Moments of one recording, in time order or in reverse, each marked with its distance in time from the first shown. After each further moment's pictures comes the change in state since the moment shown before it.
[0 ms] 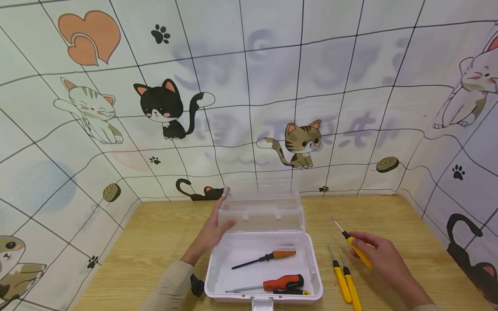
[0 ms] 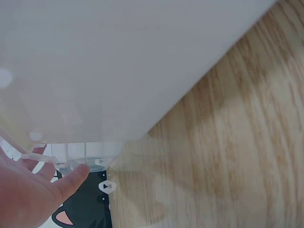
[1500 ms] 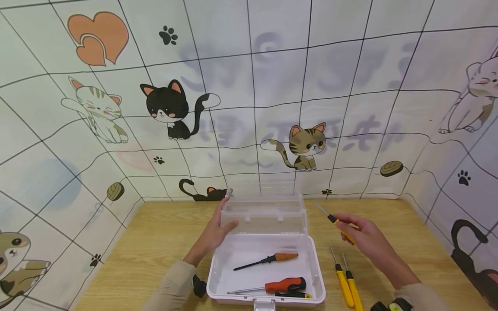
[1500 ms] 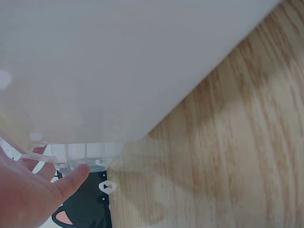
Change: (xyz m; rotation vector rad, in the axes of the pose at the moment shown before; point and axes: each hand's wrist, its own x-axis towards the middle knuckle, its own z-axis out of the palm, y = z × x) left_hand -0.001 0.000 -0.001 -0.007 -0.004 0.005; right_hand 0.014 -0.065 0.002 0.036 -0.059 -0.173
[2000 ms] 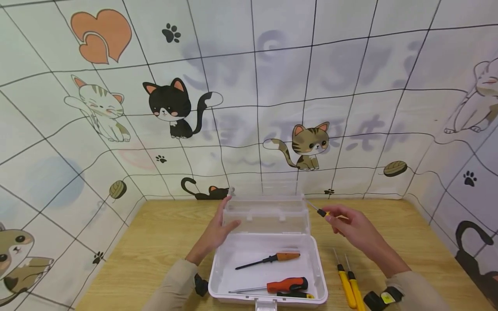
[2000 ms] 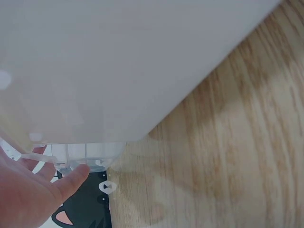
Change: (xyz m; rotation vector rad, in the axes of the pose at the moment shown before) left_hand 0.000 0.002 0.000 0.017 0.003 -0.001; right_hand 0.015 -0.027 0.008 -0.026 -0.013 -0.089
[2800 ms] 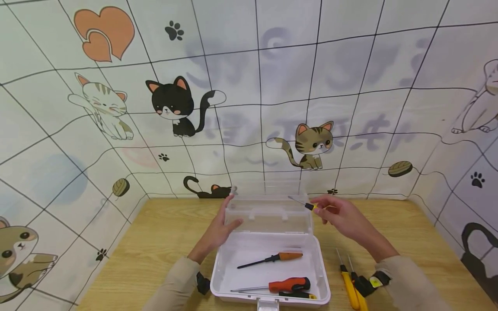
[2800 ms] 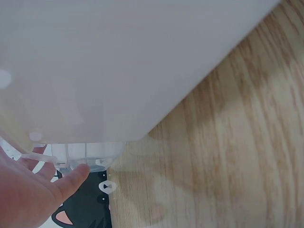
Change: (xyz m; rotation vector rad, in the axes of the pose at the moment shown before) left_hand 0.002 0.000 0.000 -0.004 -0.006 -0.005; right_hand 0.024 -0.023 0.006 -0.016 -0.056 -0.182
